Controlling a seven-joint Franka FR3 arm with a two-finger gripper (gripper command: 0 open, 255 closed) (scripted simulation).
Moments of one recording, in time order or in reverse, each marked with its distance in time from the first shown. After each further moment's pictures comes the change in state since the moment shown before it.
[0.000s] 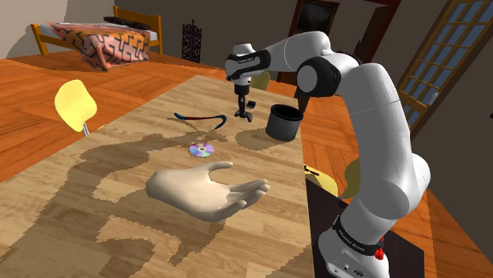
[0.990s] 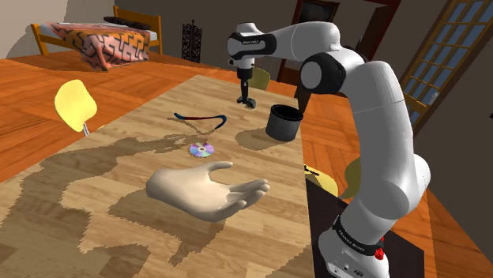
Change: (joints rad) arm -0.005 -0.043 -0.005 0.132 -0.003 -0.174 -0.015
